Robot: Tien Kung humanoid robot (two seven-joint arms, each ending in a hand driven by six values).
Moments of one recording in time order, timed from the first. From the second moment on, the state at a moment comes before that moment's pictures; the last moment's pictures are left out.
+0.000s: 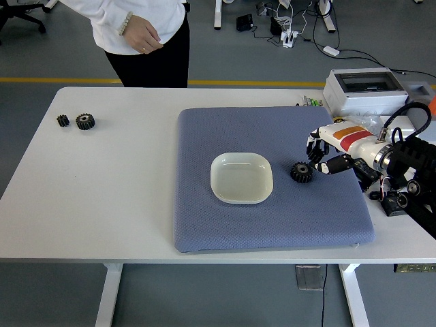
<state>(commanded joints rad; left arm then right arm) -0.01 0.12 -1.64 -0.18 1.67 -0.01 0.08 0.85 -0.41 0.61 0.94 -1.90 -0.05 0.21</state>
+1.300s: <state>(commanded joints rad) -0.01 0.13 -1.61 -0.18 1.64 -0.01 0.08 1.03 -0.15 0.38 0.89 -1.89 0.00 0.15</state>
